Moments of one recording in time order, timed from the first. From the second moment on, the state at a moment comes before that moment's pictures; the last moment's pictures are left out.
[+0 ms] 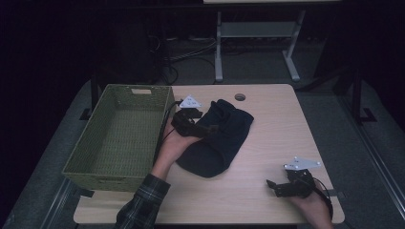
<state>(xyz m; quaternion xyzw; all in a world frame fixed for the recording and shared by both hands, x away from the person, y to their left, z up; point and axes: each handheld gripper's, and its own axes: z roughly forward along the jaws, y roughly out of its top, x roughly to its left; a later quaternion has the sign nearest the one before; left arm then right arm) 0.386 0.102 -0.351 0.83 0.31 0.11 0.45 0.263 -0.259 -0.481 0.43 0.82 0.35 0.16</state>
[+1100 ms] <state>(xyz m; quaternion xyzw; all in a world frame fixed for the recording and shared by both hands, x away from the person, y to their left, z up) 0.362 0.156 -0.352 0.82 0.32 0.11 0.47 0.296 -0.170 -0.441 0.33 0.84 0.42 0.10</state>
